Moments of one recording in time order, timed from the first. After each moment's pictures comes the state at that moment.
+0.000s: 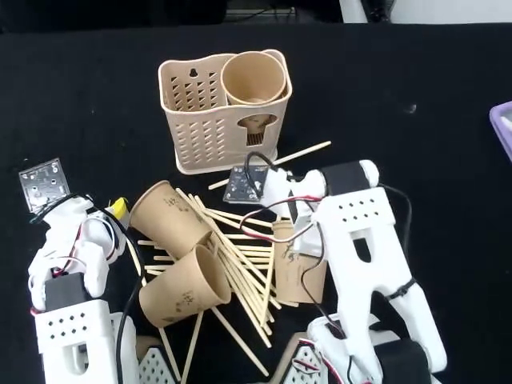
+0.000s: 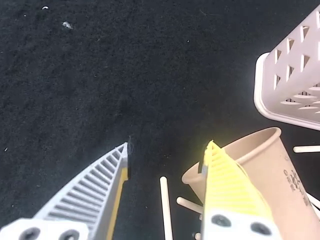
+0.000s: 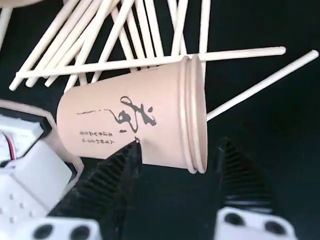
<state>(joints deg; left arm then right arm) -21.3 -77.8 76.3 50.4 5.4 -12.2 -27.0 32.8 91.6 63.2</state>
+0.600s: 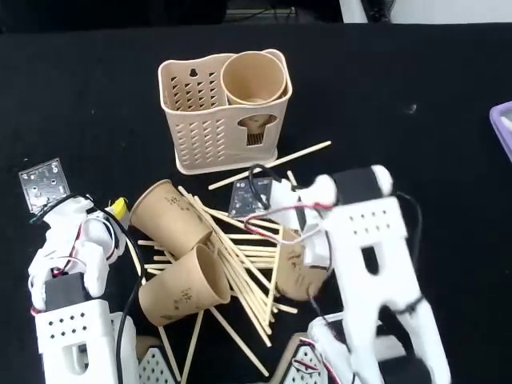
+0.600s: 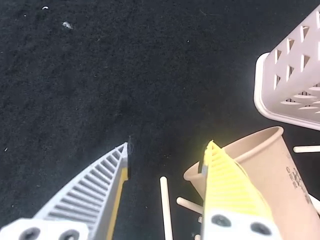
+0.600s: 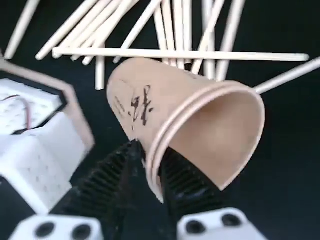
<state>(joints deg) -21.3 -77.8 76.3 50.4 5.4 -11.2 -32.7 31.3 99.3 69.6</state>
